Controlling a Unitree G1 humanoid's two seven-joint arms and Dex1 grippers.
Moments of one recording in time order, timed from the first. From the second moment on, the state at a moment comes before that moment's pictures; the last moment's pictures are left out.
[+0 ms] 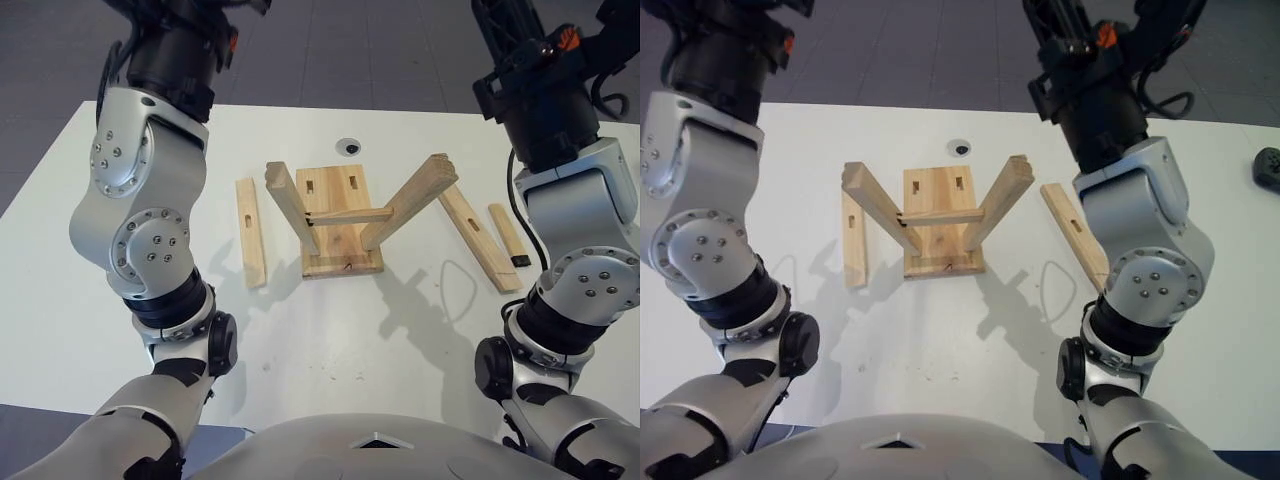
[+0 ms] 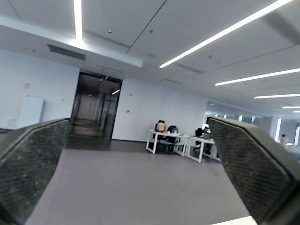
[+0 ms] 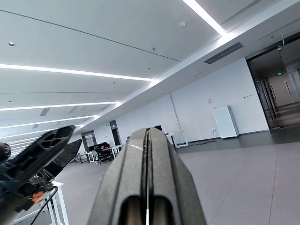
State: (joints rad) left arm -0.73 0.12 0.22 -0.62 -0.65 0.72 0.07; right arm -0.57 -0.23 -0.26 -0.62 1.06 0.67 -0.05
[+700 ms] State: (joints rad) left arm -0.33 0.15 -0.02 -0.65 -0.64 0.66 0.01; right arm -0.34 -0.34 -0.05 -0.65 0.97 0.74 -0.01
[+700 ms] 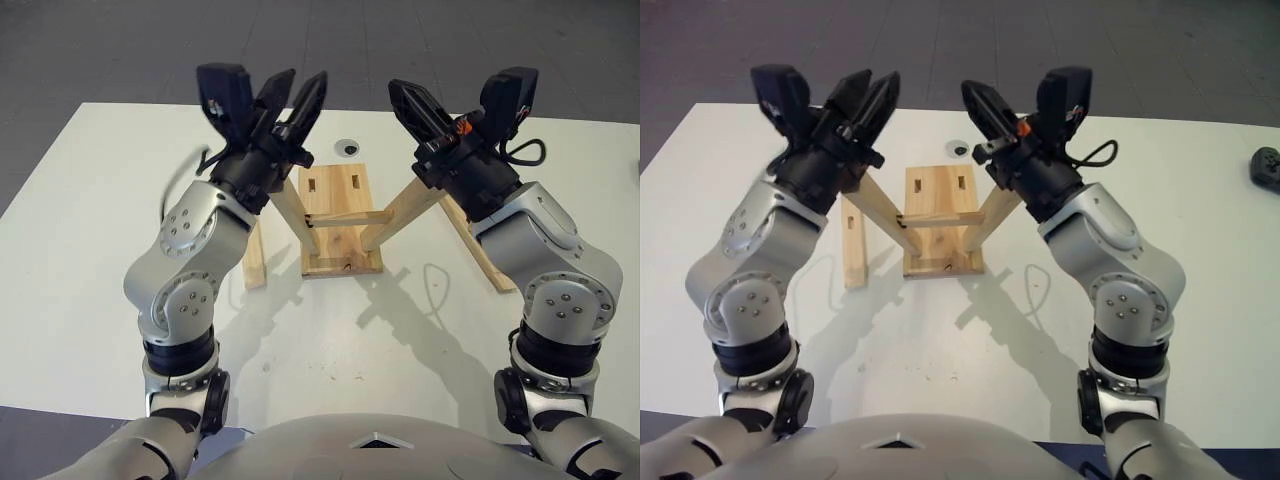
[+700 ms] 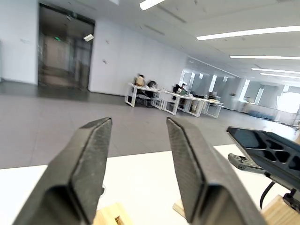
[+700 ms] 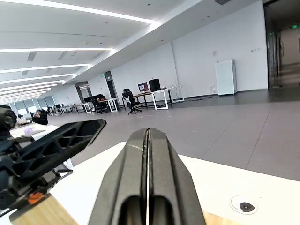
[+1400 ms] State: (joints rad) left arm -0.39 0.08 0.05 -0.60 -0.76 0.68 0.03; right arm -0.39 -0.19 -0.15 -0.62 1.05 0.59 -0.06
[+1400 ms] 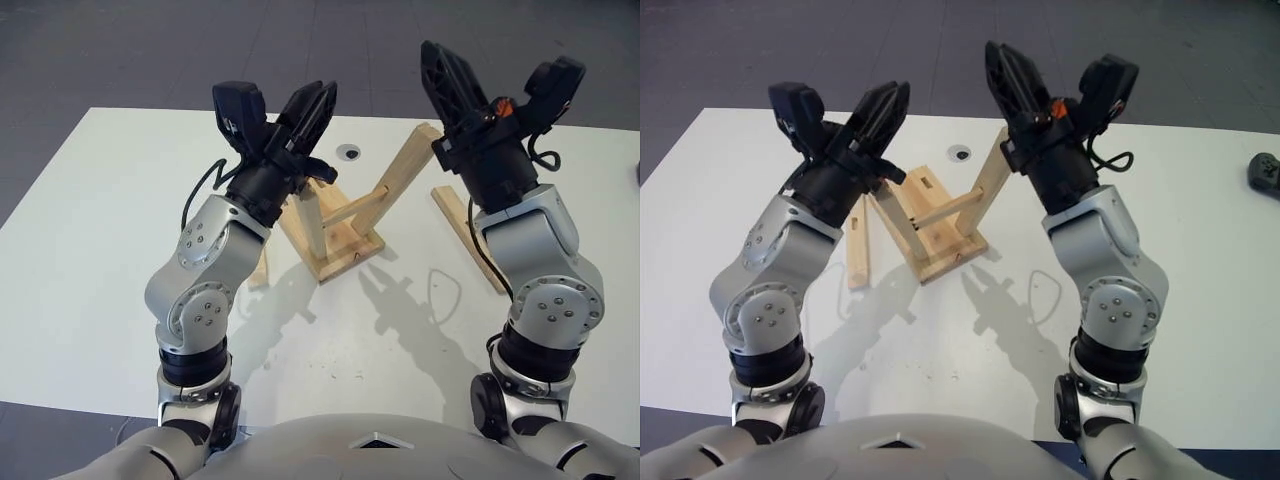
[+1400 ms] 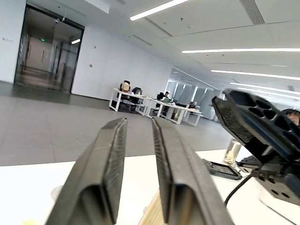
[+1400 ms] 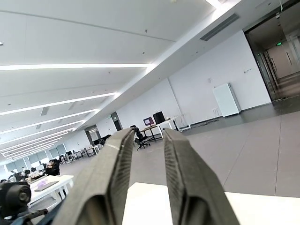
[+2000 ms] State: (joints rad) left arm -0.06 0.34 -0.13 -0.70 -0.61 0.87 -0.04; right arm -0.32 -0.30 -0.32 -0.58 0.95 0.57 -0.11
